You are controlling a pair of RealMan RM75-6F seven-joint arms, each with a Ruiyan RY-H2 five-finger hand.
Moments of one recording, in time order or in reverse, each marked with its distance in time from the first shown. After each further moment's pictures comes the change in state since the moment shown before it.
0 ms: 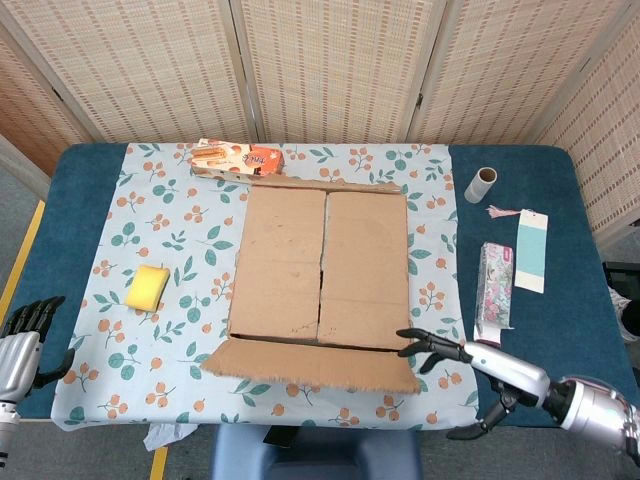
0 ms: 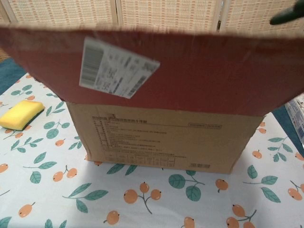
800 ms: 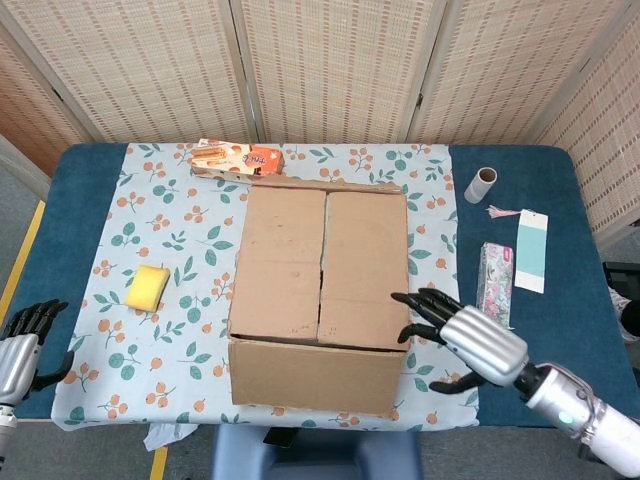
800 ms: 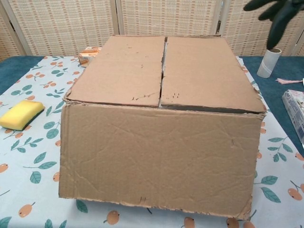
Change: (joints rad) left arm 0.007 0.026 0.008 -0.014 0.011 -0.007 -0.045; right arm -0.074 -0.095 0.232 -0.180 0.379 -0.194 -1.092
